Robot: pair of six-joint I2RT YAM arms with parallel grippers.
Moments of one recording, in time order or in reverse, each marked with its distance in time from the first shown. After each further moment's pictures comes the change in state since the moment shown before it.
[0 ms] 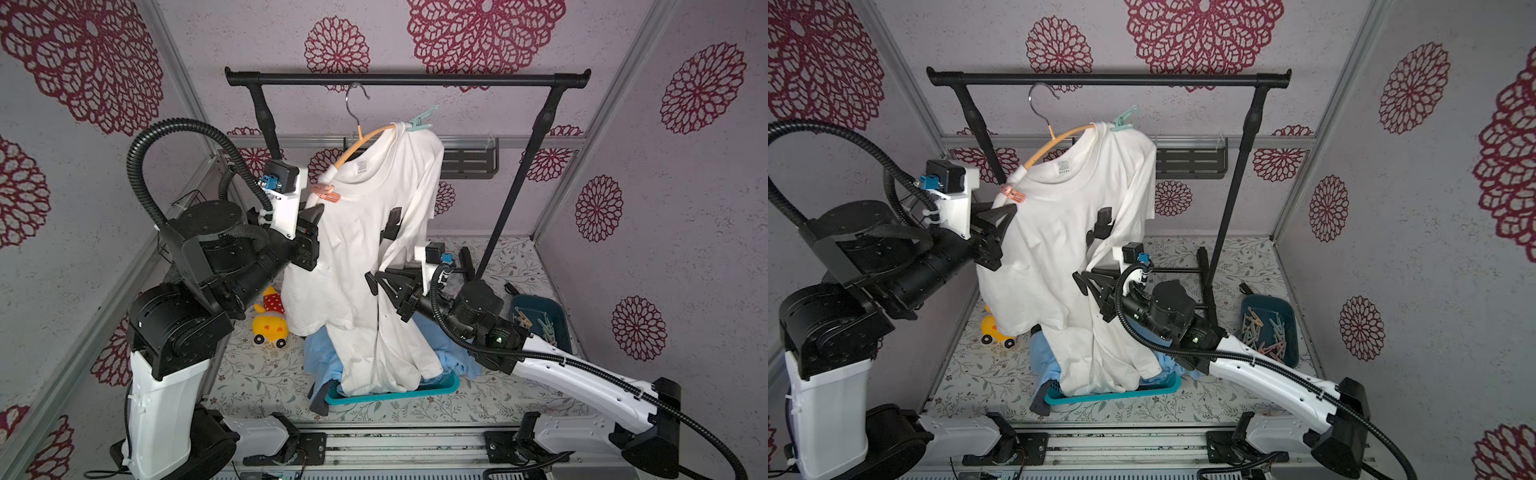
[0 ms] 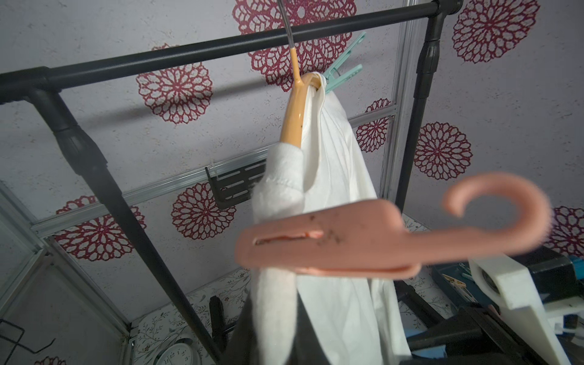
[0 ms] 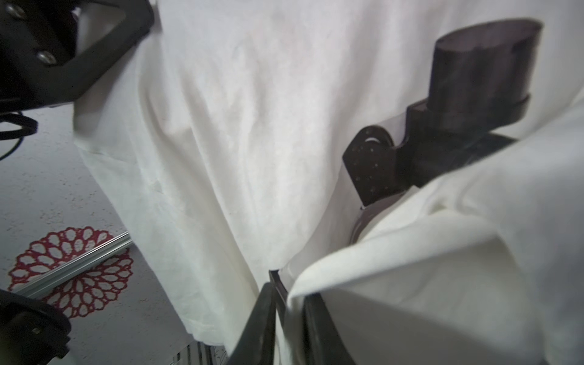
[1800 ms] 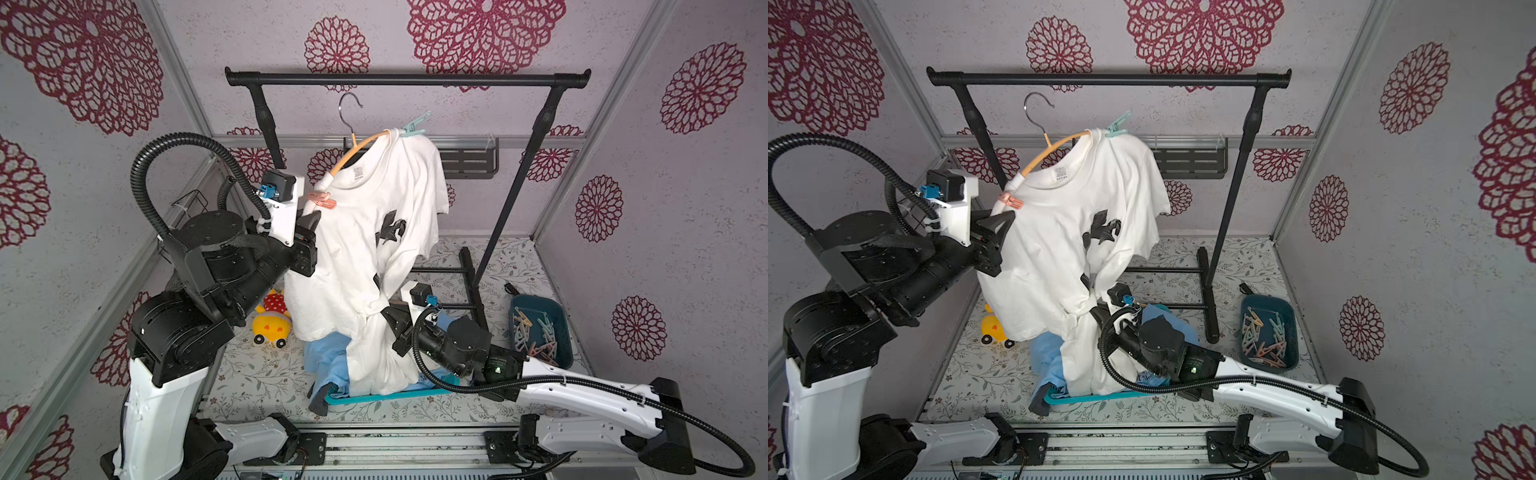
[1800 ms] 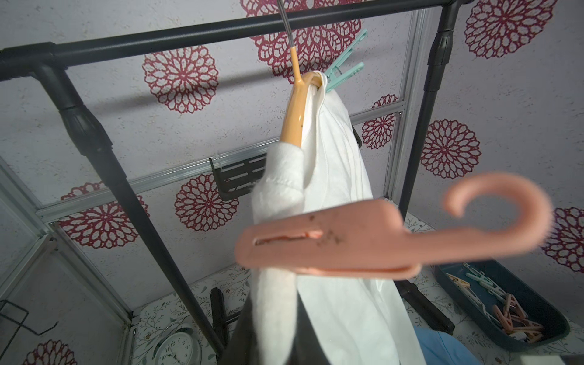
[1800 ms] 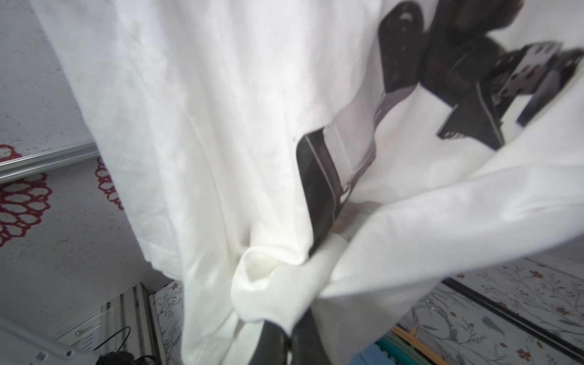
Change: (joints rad) left arm 0.006 -0.079 -0.136 0.047 -0.011 -0.024; right arm 0.194 -0.084 -0.132 -0.068 0.316 -0.235
